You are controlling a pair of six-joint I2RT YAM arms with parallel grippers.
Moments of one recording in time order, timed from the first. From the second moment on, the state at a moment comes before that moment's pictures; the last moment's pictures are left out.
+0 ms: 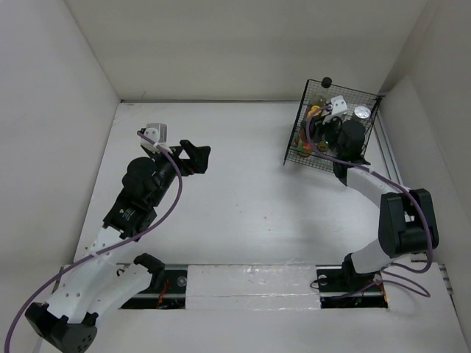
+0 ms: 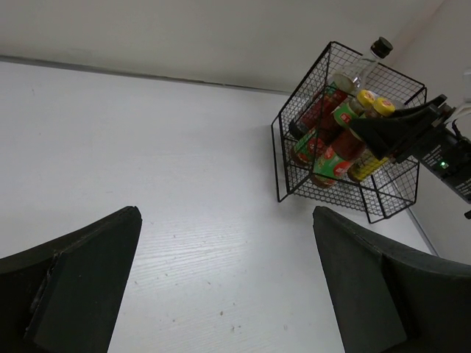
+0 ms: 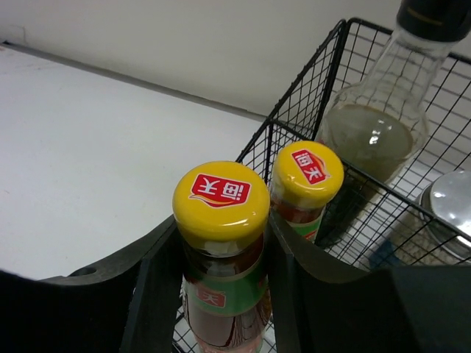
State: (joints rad) left arm -0.51 0.76 0.83 -0.13 -0.13 -0.42; right arm 0.13 1.52 0.88 0.63 -0.30 0.00
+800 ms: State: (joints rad) left arm -0.51 0.77 0.84 -0.13 -0.13 -0.42; right arm 0.21 1.48 0.75 0.81 -0.13 0.05
